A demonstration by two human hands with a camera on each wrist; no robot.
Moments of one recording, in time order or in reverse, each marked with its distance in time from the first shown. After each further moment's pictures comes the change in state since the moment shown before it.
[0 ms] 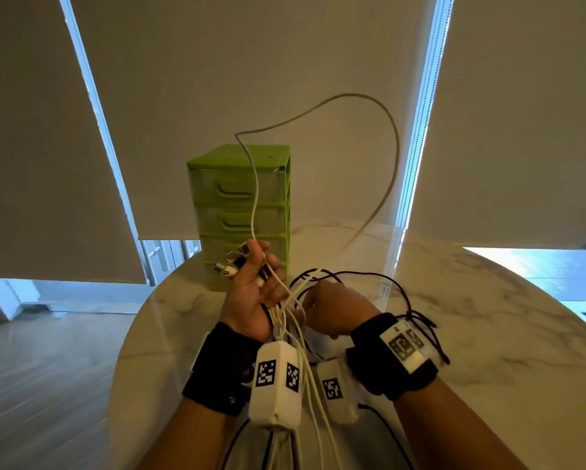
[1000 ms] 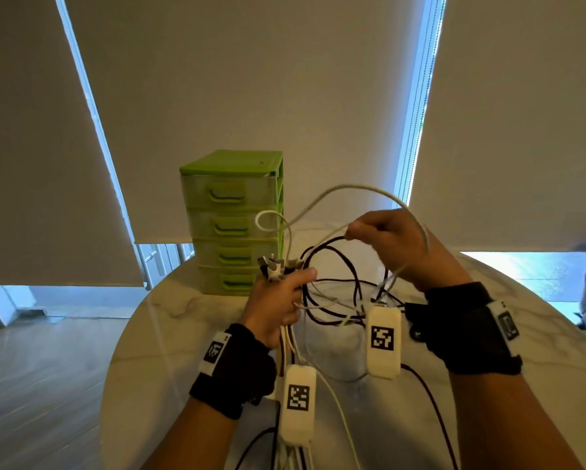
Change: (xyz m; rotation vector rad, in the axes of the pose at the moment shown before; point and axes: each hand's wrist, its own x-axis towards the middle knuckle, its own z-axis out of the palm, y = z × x) left_hand -0.005 -0.028 0.025 0.745 0.217 -0.139; right_hand -0.048 0.036 -0.096 0.461 0.564 -0.217
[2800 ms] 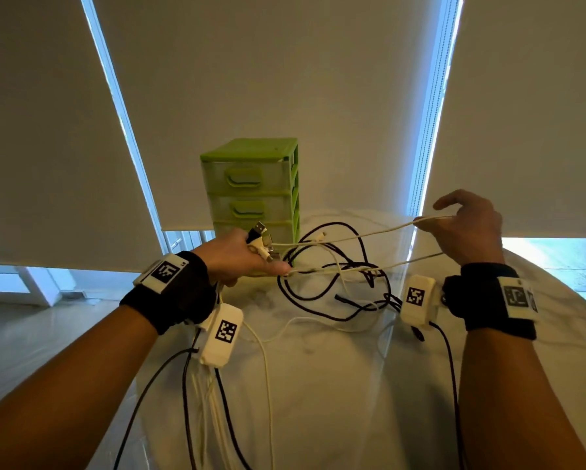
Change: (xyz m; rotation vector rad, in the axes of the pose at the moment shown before) left_hand -0.012 0.081 -0.062 1.023 -0.142 -0.072; right_hand 0.000 0.071 -0.032 -0.067 0.449 0.233
